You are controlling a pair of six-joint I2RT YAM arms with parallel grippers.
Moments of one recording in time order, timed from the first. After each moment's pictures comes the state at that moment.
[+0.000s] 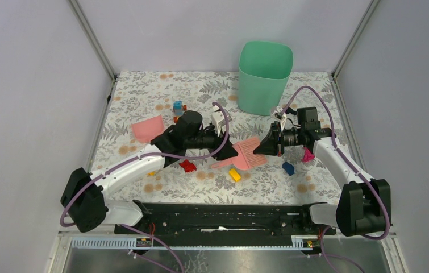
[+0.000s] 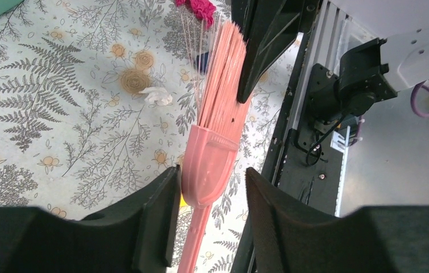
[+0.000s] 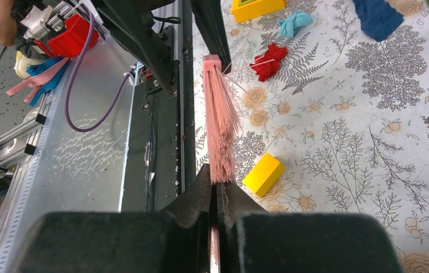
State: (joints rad) left arm -0.78 1.30 0.95 -0.04 0.54 -0.19; right arm 0.14 1.28 0.84 -0.49 -1.36 -0.43
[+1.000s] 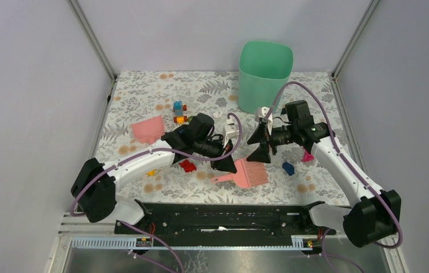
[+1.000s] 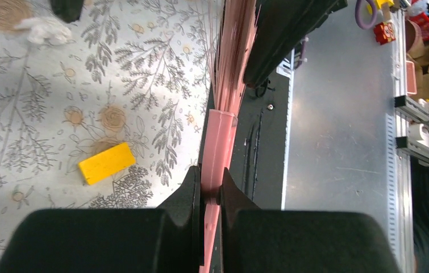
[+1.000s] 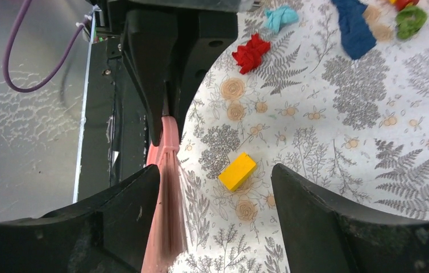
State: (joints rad) left arm -0.81 1.41 1.01 -0.27 0.79 -0.09; right arm 0.32 1.19 1.00 -0.66 -1.09 -0.58
